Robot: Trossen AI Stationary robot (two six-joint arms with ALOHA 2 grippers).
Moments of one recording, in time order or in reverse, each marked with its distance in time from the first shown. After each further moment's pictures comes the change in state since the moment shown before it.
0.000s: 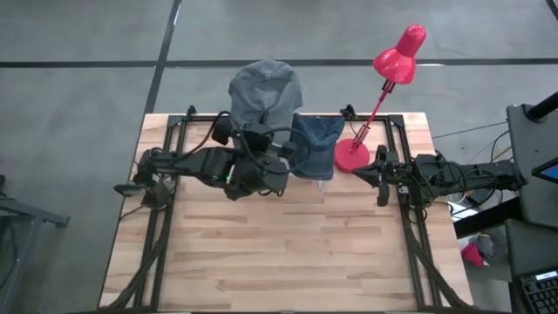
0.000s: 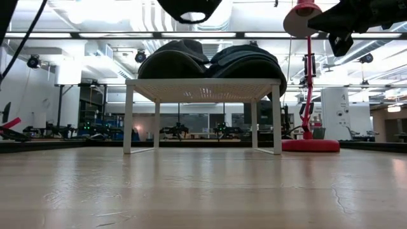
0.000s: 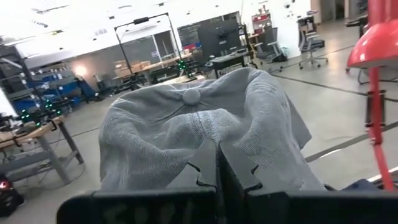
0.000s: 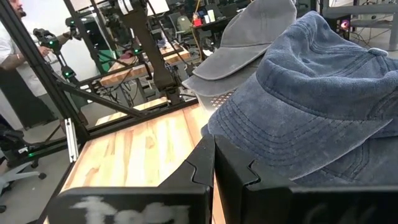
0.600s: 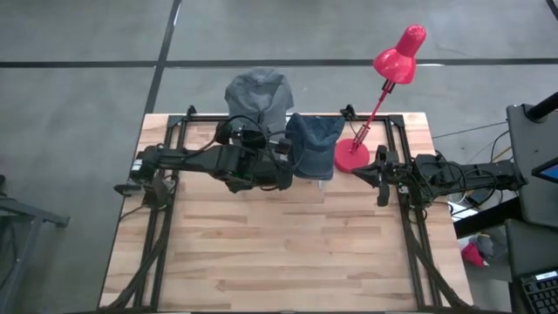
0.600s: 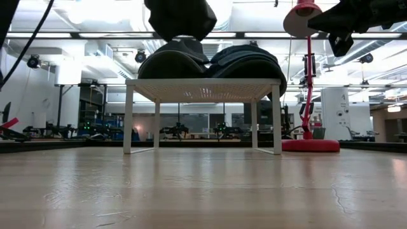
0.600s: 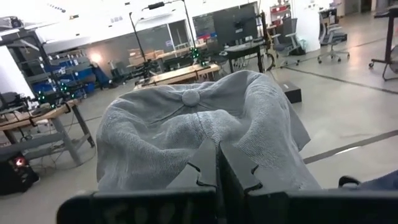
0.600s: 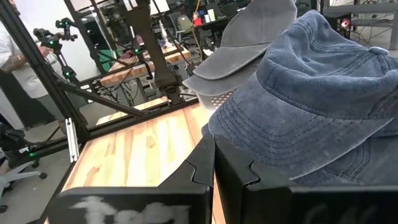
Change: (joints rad) left arm 0.085 -0.049 -0.236 -0.167 0.020 -0.385; right arm 0.000 0.000 0.000 -0.002 -0.002 0.003
